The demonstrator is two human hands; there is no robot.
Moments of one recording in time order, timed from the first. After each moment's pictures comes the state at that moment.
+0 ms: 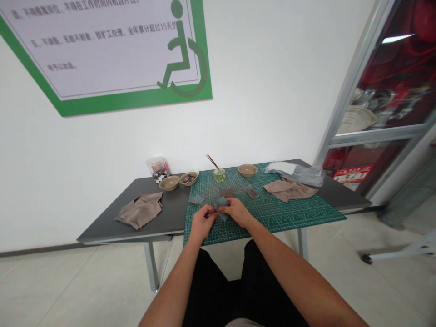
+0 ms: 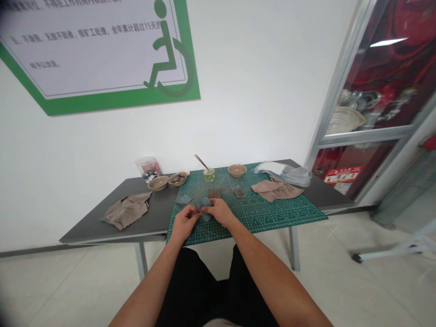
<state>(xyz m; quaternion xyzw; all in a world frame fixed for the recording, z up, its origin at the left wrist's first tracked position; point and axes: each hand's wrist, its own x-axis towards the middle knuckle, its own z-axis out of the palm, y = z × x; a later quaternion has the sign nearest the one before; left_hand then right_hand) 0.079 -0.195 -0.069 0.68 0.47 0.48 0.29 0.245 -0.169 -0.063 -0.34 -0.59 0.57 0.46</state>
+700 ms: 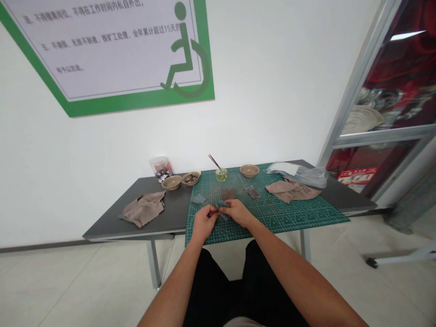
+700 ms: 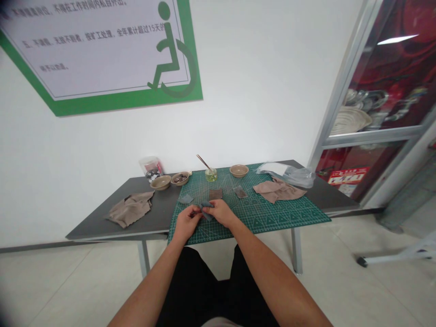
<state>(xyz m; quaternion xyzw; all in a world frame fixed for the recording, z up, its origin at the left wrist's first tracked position) 0.083 -0.199 -0.063 0.71 0.49 0.45 0.23 0.248 -0.165 -0.067 -0.35 -0.65 0.53 0.42</state>
